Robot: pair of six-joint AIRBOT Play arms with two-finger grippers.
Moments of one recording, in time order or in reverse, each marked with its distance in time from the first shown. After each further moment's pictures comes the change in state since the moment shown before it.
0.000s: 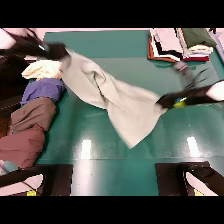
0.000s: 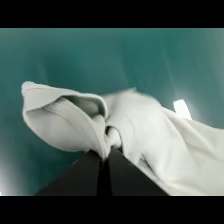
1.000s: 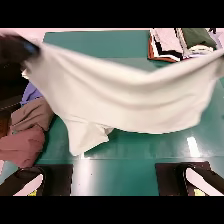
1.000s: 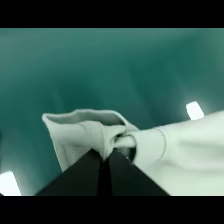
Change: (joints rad) left arm 0.000 0.277 -0.187 0.011 -0.178 0.018; right arm -0.310 -0.171 0.629 -0.040 0.391 0.035
